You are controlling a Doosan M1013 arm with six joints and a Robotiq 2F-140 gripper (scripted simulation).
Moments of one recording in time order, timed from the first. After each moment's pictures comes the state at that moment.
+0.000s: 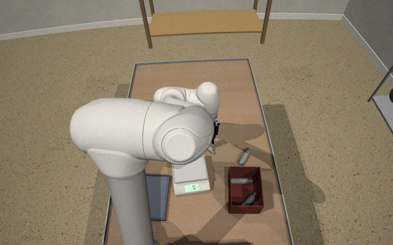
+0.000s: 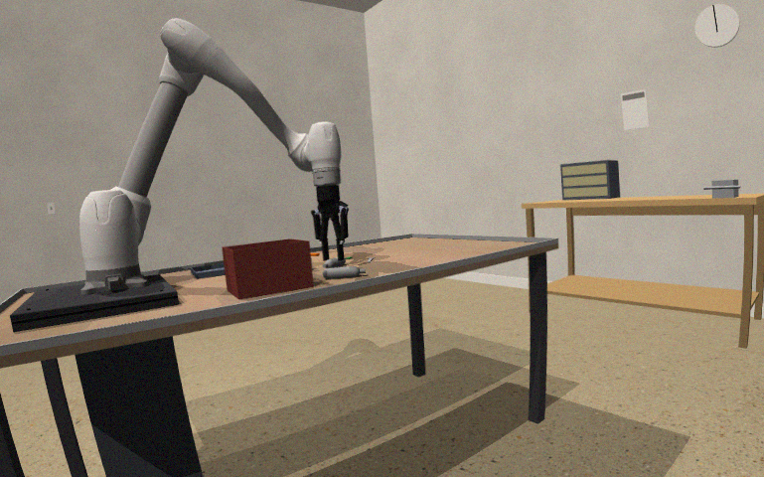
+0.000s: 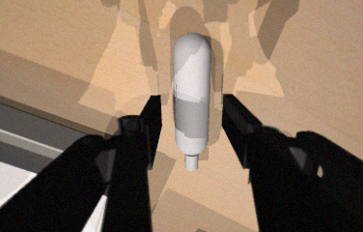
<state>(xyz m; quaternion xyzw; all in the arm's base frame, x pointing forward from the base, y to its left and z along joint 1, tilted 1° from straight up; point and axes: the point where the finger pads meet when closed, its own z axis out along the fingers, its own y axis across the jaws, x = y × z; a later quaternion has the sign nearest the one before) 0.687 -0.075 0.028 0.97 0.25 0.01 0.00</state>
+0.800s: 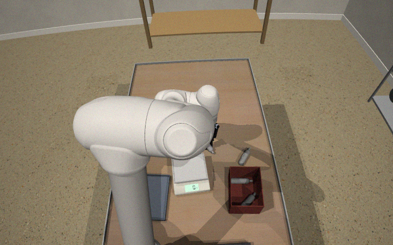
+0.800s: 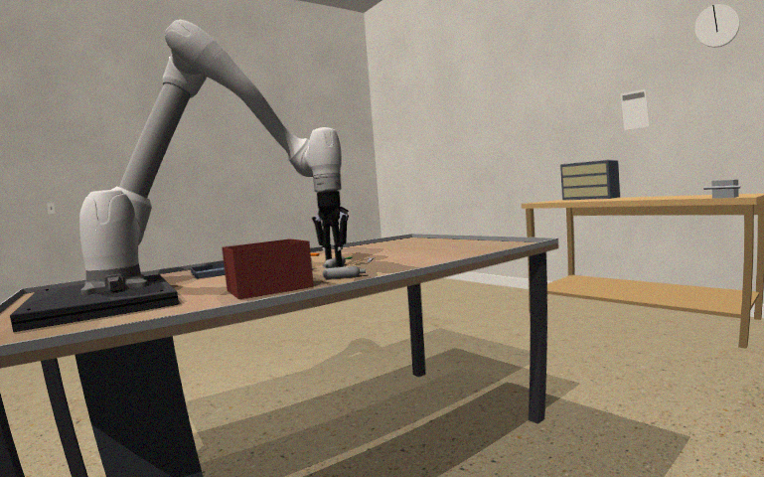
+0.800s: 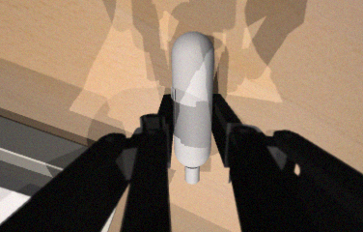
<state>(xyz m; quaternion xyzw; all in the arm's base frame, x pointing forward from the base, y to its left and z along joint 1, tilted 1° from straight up) 0.687 -0.075 0.009 0.97 0.25 0.01 0.00</state>
